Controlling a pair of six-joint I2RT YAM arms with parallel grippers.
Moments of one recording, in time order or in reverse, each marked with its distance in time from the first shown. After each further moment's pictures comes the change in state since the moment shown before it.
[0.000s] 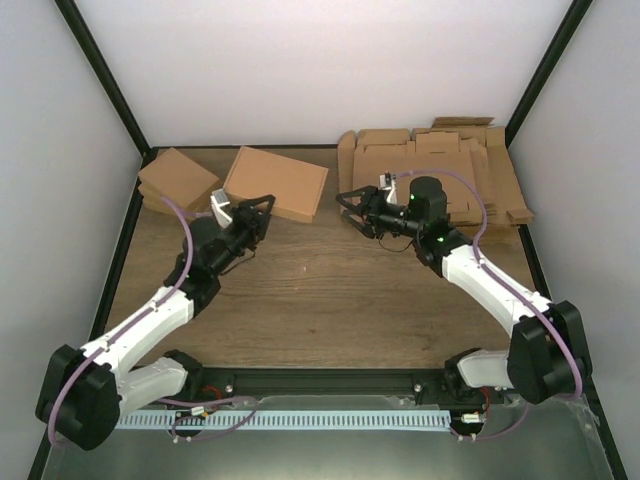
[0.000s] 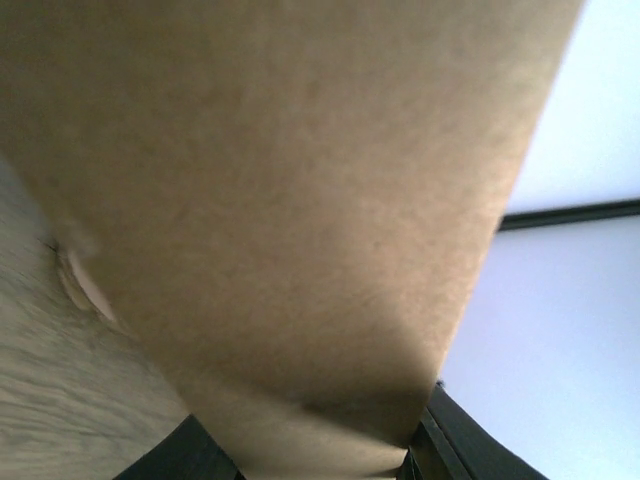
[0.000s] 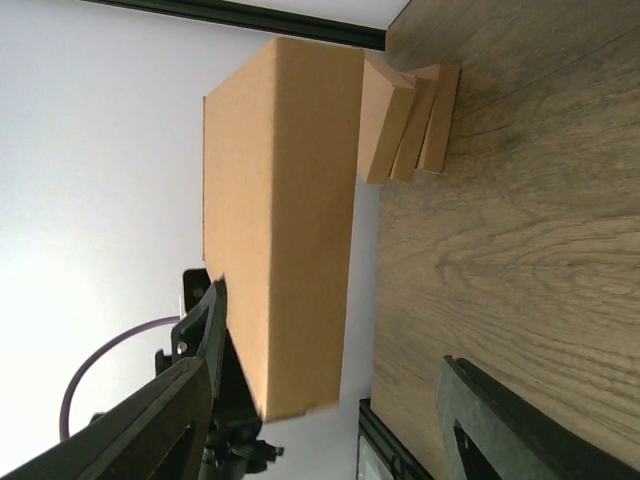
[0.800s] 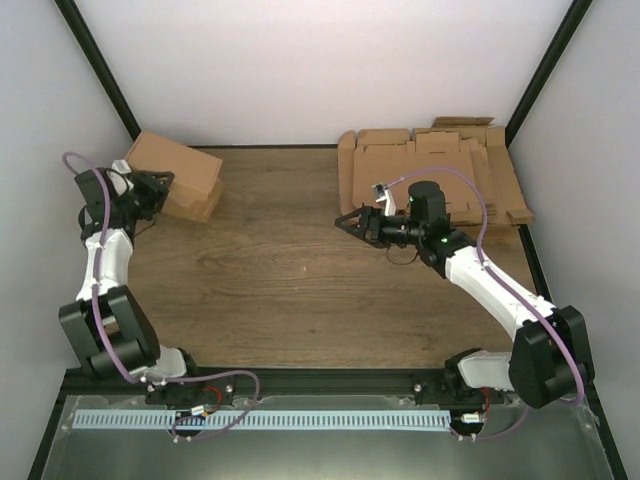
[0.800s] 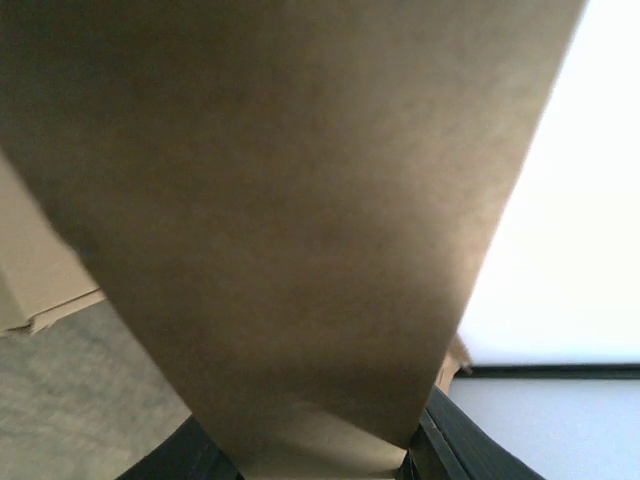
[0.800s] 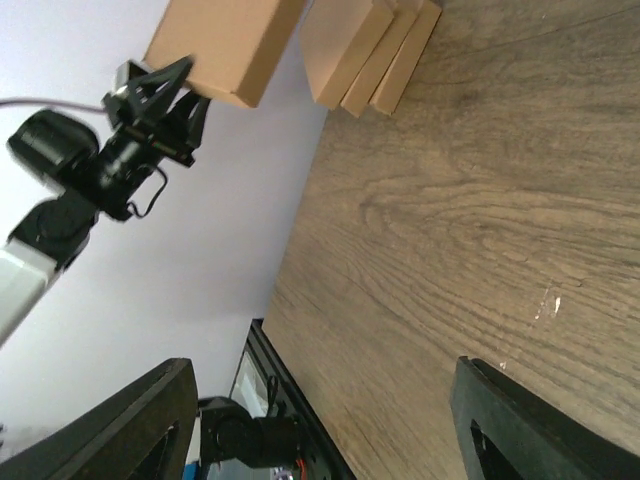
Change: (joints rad) left arm 0.910 0.306 0.421 -0.498 0.606 0.525; right arm -0.019 -0.029 -0.005 -0.223 -0.101 -0.452
